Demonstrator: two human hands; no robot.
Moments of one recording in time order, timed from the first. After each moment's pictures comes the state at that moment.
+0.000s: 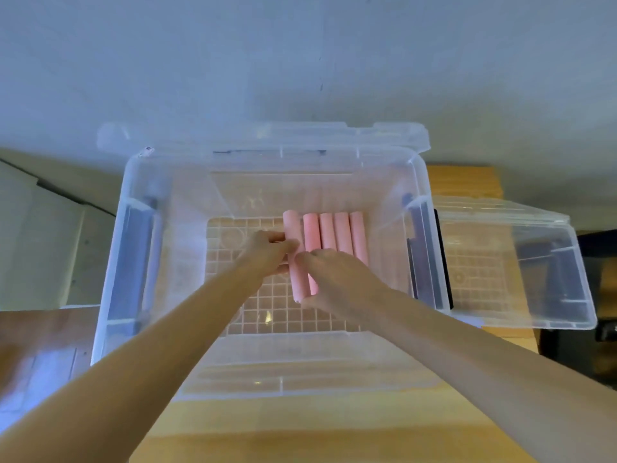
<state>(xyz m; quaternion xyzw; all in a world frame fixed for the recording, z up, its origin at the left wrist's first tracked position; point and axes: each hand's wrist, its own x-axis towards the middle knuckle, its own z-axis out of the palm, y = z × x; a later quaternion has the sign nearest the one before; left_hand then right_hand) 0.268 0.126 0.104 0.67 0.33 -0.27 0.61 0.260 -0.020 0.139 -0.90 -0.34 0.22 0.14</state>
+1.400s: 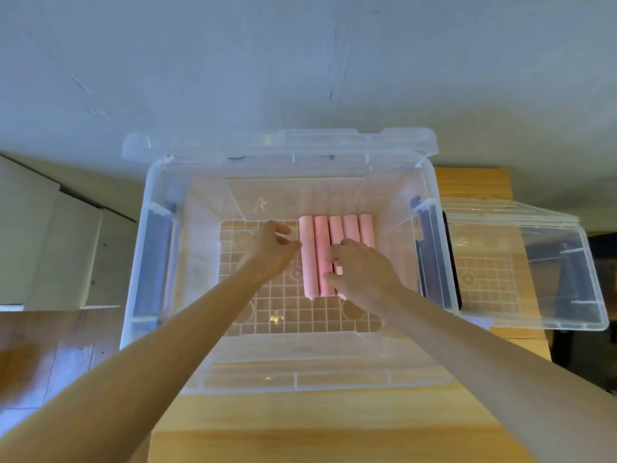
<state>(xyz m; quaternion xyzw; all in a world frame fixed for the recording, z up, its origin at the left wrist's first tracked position) 0.270 0.136 0.099 0.82 0.27 -0.23 0.46 0.267 -0.032 0.124 -0.94 -0.18 0.24 0.14</state>
